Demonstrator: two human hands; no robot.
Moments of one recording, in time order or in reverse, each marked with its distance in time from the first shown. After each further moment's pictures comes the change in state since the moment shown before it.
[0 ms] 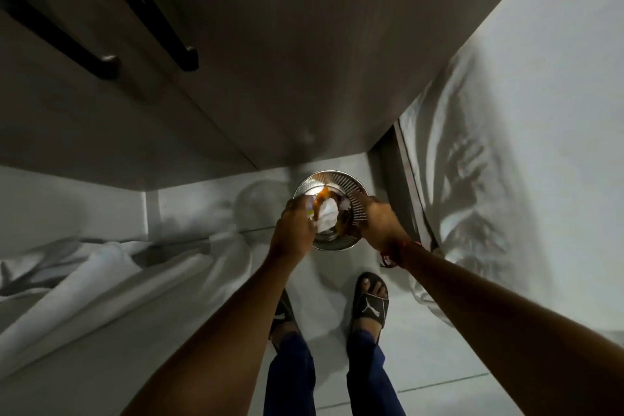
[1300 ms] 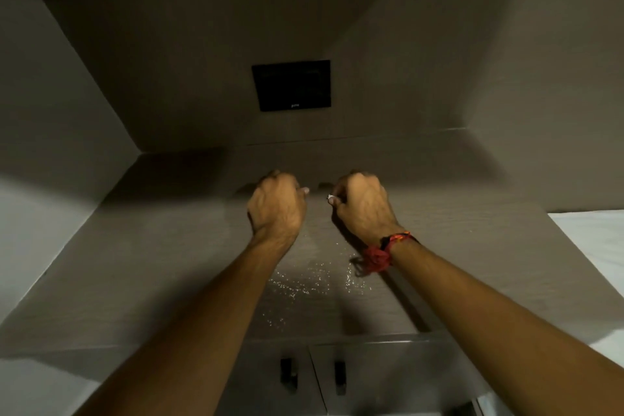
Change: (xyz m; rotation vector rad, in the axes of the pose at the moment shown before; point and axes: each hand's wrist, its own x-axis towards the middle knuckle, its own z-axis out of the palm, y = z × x) left_hand 0.097 0.229 -0.548 0.317 0.861 0.055; right_hand 0.034 -0.485 -0.369 -0.108 0.656 -0.510
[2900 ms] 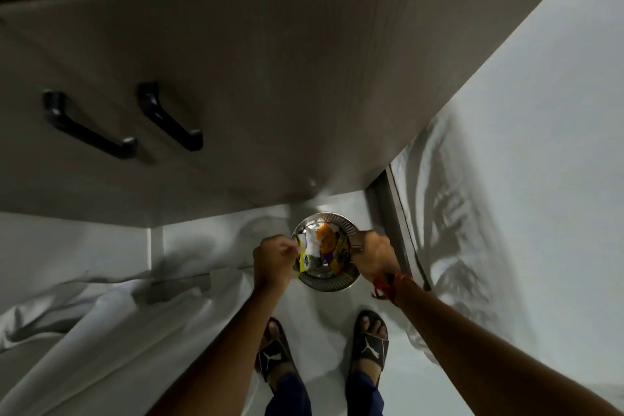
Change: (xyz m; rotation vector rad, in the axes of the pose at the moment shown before) left_hand -0.464 -0.054 0.277 -0.525 -0.744 -0.467; right_hand -0.427 0.297 0.213 0.179 -0.549 0.912
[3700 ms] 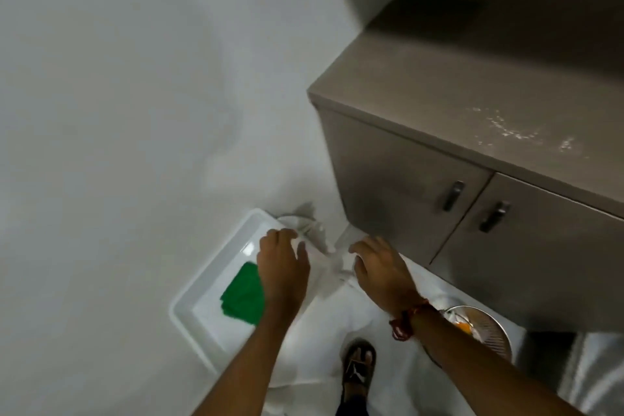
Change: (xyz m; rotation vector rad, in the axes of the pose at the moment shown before) left_hand -0.262 -0.018 -0.348 0.254 1.006 -0.171; right_hand -0.311 -0.272 0.051 -0.383 -0.131 -1.504
